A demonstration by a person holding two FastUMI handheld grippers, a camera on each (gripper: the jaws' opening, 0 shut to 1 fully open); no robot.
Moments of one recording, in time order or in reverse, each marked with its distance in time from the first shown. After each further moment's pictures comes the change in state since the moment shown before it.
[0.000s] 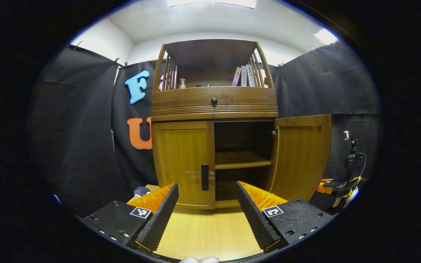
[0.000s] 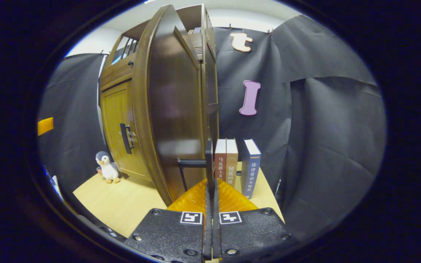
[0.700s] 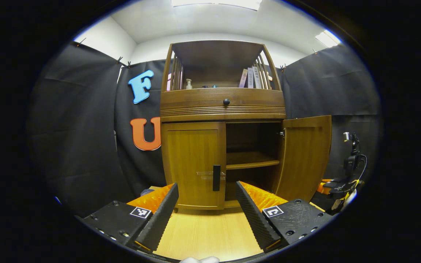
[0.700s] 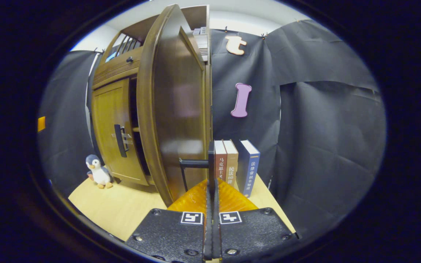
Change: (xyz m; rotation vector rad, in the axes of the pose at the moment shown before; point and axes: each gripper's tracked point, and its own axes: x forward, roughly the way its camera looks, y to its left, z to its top) left arm 0.000 0.043 -0.001 0.002 -0.003 -0.005; right arm 0.002 0.039 -0.003 0.014 -0.027 -0.127
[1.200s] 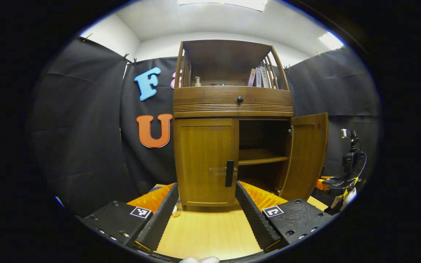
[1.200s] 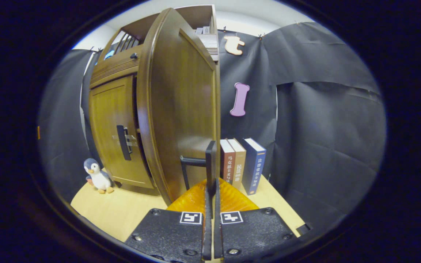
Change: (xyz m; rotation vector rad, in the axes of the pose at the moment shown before) left arm -0.010 0.055 -0.010 -0.016 0.006 -0.008; right arm -0.003 0.038 -0.003 0.012 0.000 -0.096
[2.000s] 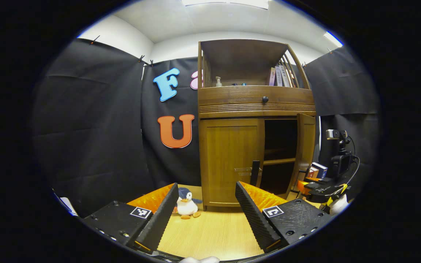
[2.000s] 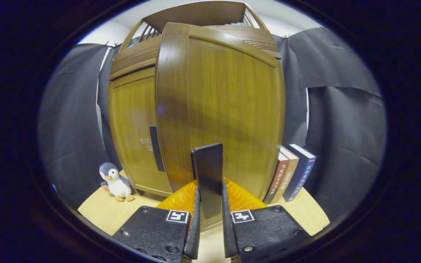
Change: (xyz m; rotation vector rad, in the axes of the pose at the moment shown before) left arm -0.006 0.061 -0.001 0.014 0.016 0.155; right arm 0.043 0.149 0.007 -0.023 -0.004 0.137
